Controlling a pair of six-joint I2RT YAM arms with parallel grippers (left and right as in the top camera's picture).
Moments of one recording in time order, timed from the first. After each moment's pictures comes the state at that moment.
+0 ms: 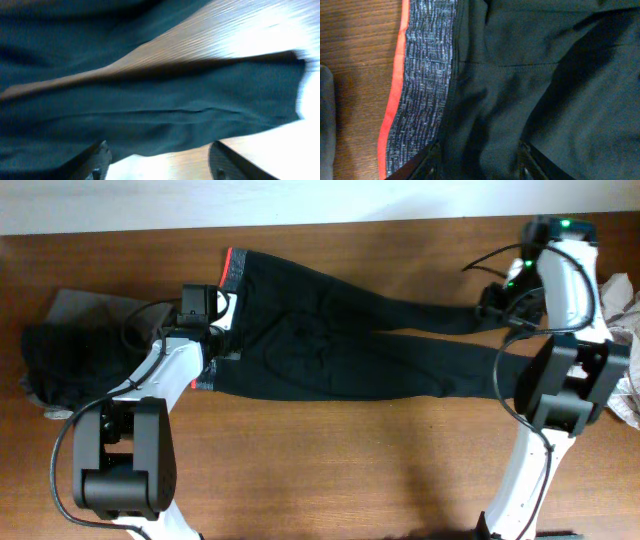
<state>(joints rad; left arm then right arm) -0.09 1.90 1.18 -0.33 0.04 0.09 -0.22 2.34 2.18 -1.55 -0.13 0.19</state>
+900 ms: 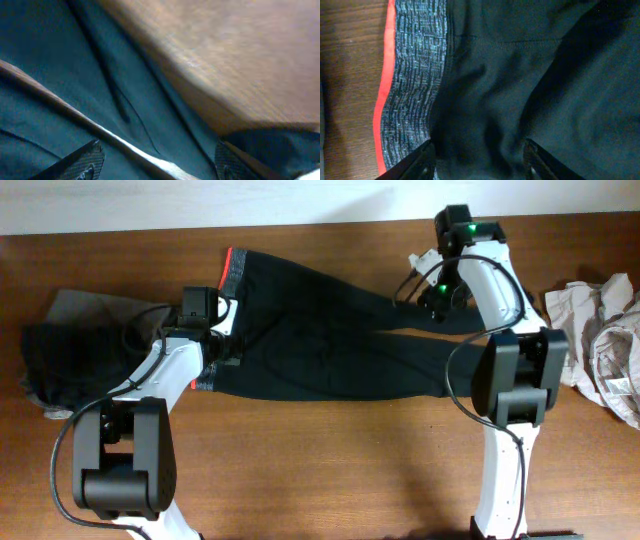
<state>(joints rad) -0.09 1.90 1.18 -0.39 0.04 0.09 0.04 2.40 2.15 -1.23 0.15 -0.62</state>
